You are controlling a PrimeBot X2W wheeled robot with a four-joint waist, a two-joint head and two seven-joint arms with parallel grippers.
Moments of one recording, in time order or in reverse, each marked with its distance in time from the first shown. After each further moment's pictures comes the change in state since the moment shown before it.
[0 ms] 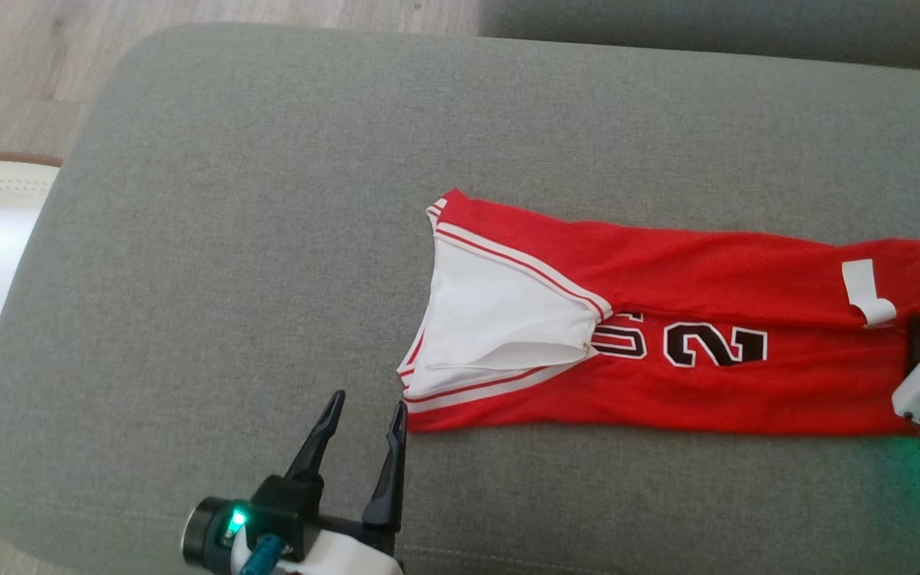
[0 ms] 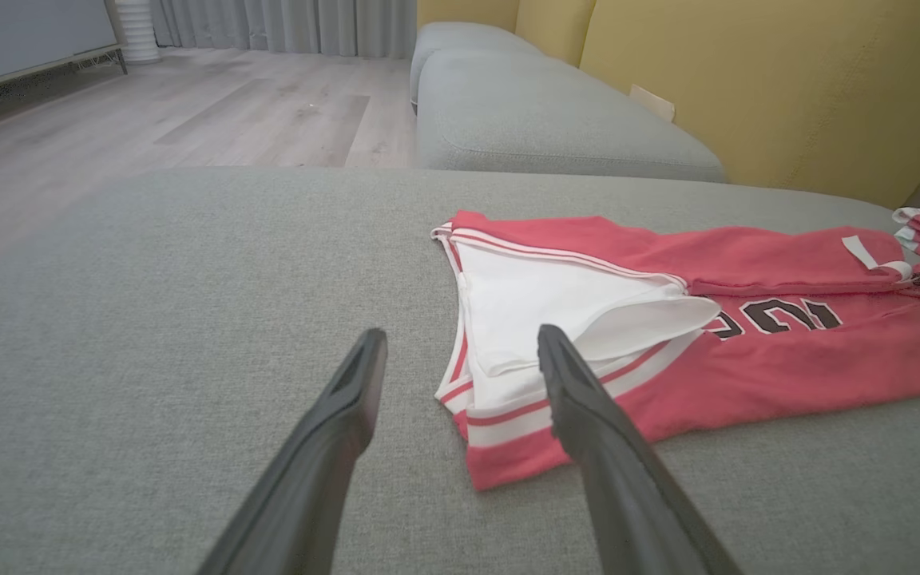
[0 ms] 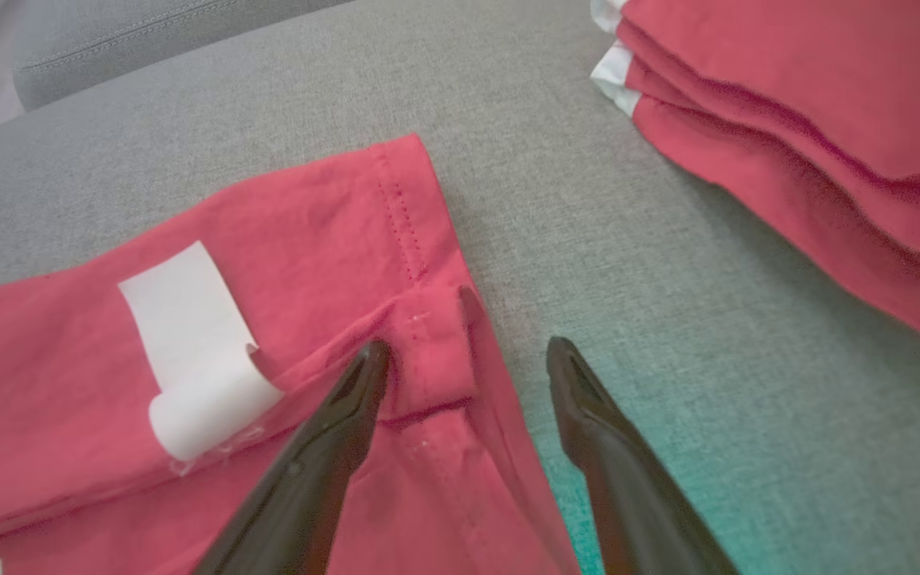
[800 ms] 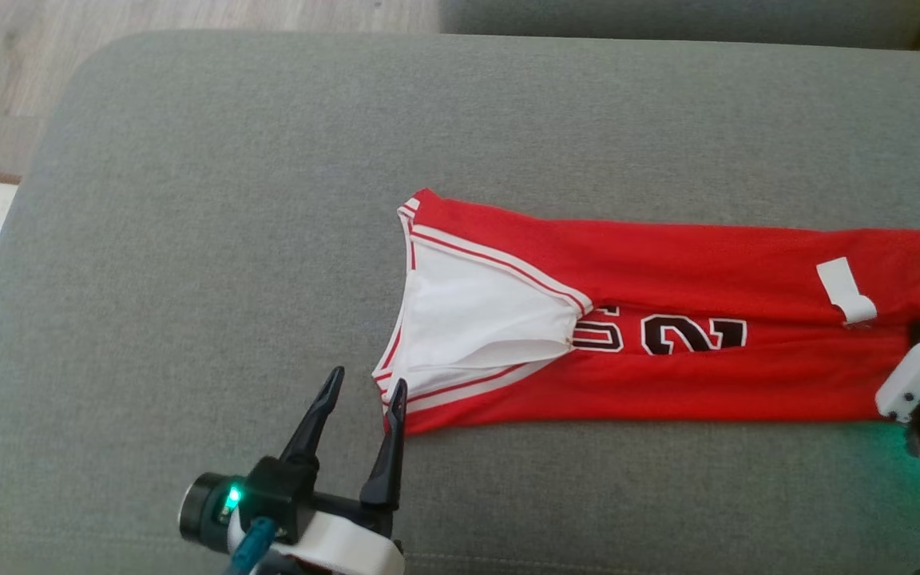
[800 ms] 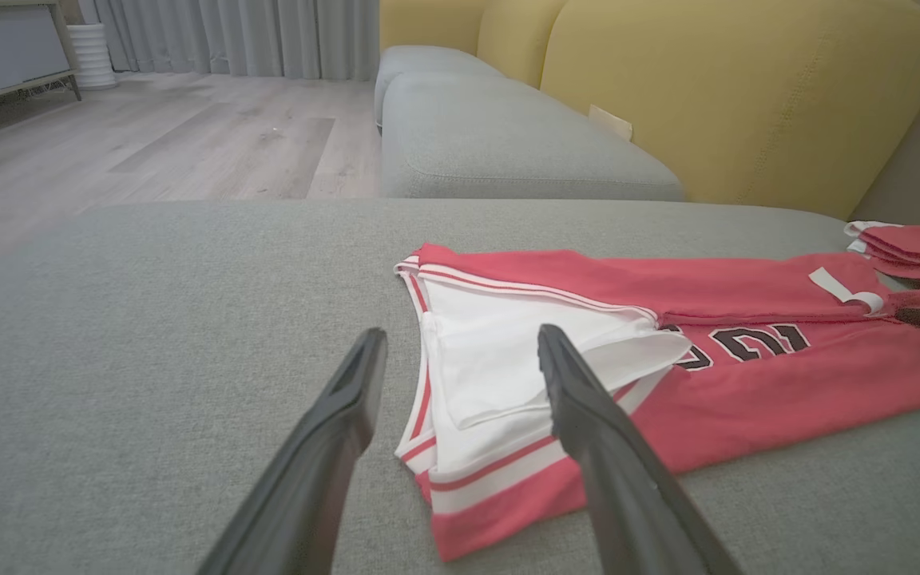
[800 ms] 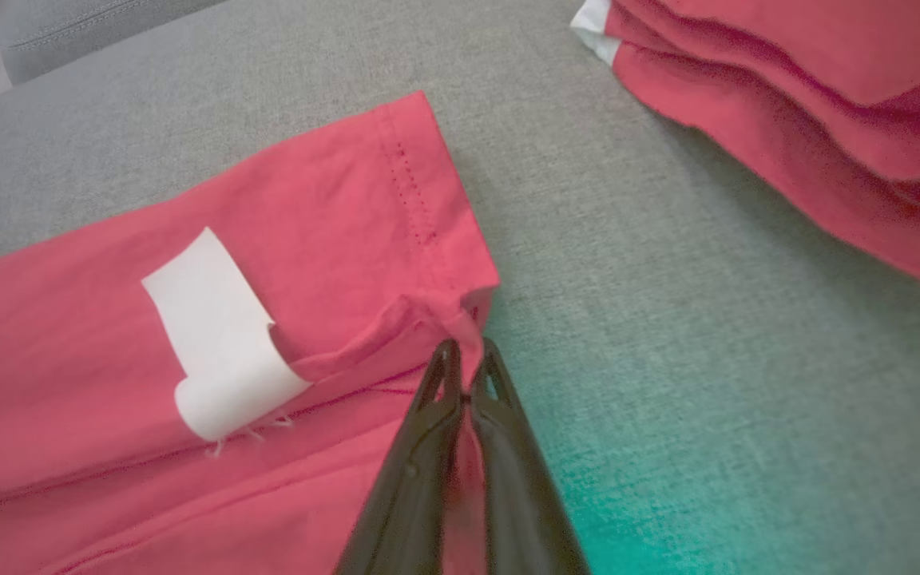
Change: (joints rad) left arm -0.019 -0.046 0.063 0.002 0.053 -0.073 0.000; right arm -0.006 -0.002 0.075 0.017 0.049 0.000 0.018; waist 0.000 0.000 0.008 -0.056
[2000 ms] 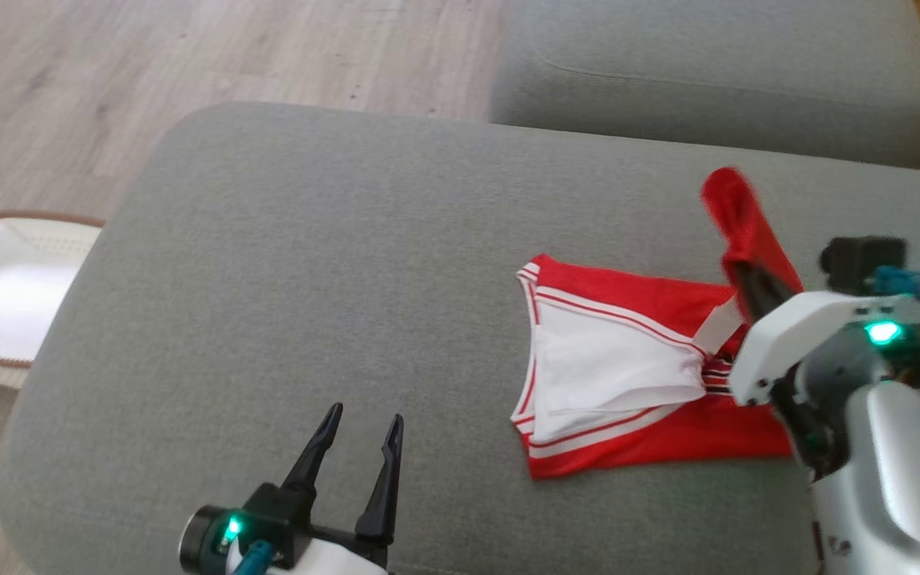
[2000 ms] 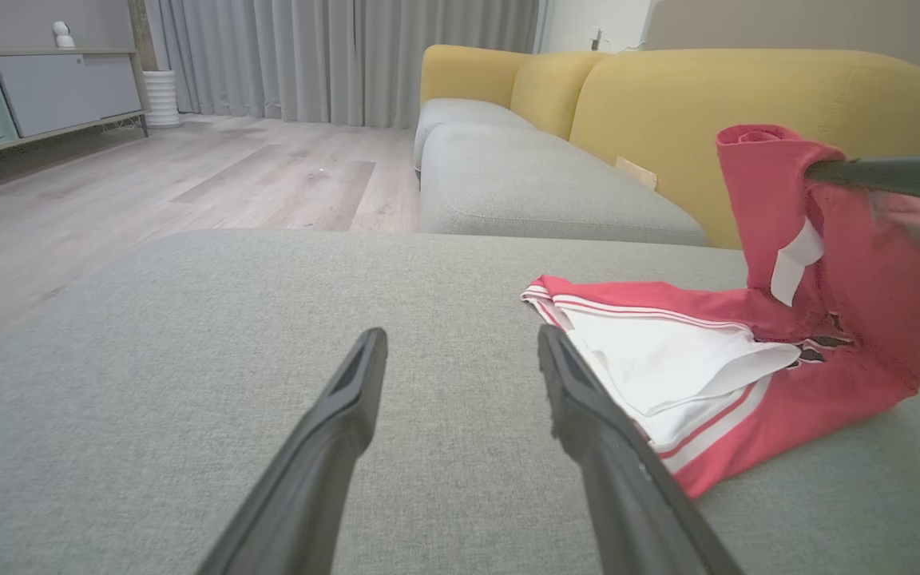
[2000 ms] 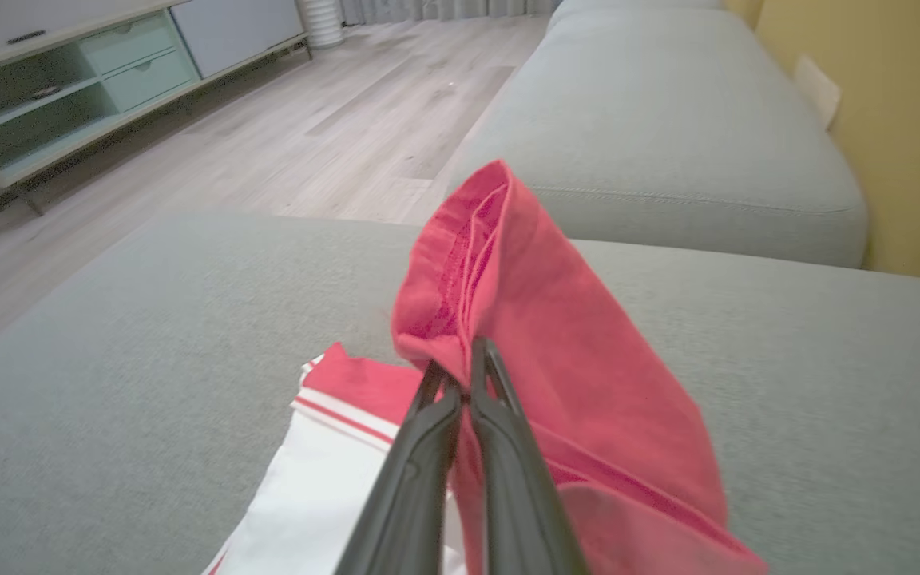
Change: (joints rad) left arm 0.057 -0.016 0.045 0.042 0.010 -0.066 0.000; right arm 0.179 0.142 0.383 -0.623 0.080 0.000 0.209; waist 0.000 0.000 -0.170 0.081
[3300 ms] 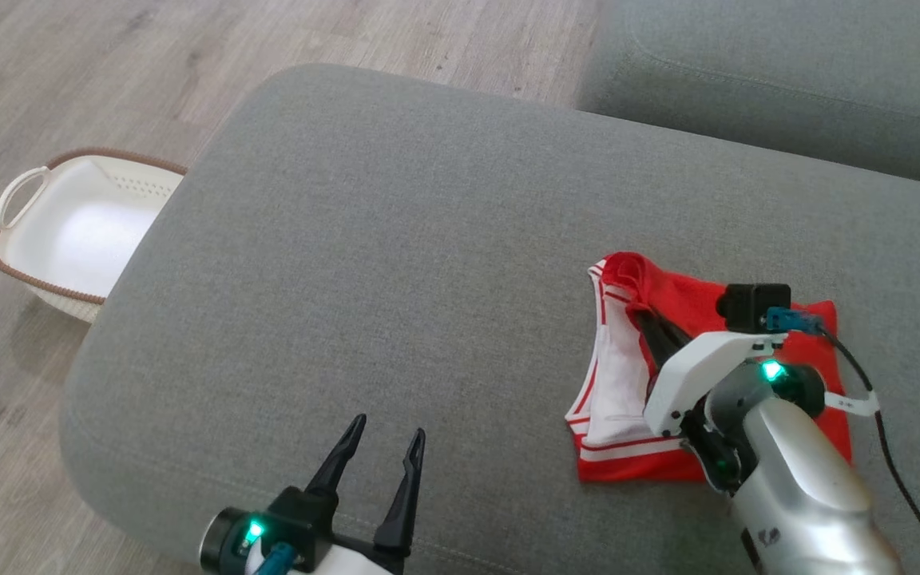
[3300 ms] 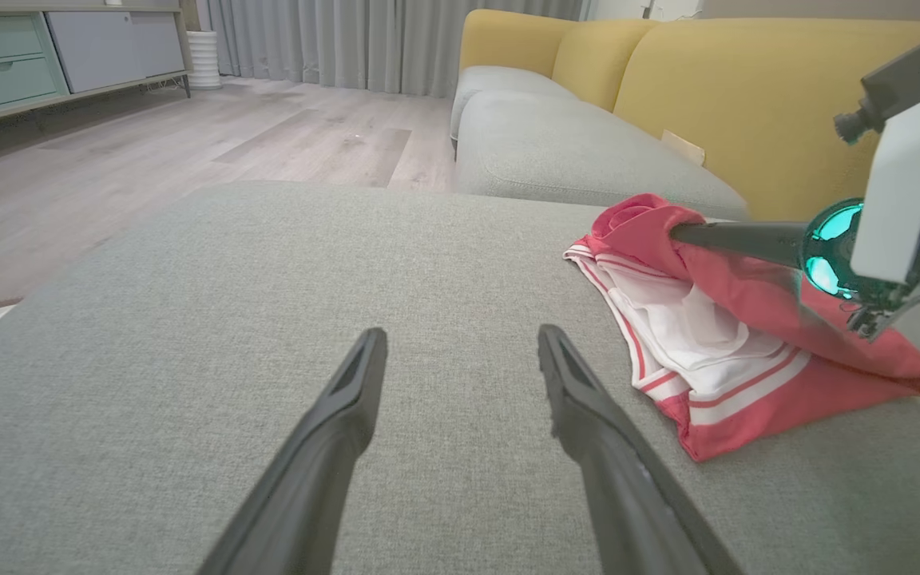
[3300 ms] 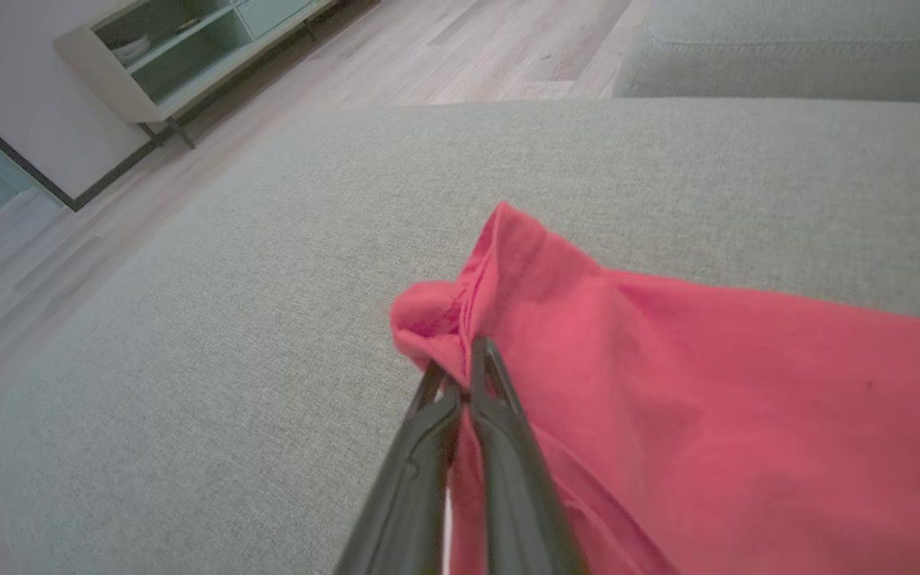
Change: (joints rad) left arm -0.013 -0.001 -0.041 0.047 0.002 -0.017 0.000; right arm -0.138 0.005 0.265 0.492 0.215 0.000 -0.281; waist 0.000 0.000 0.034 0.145
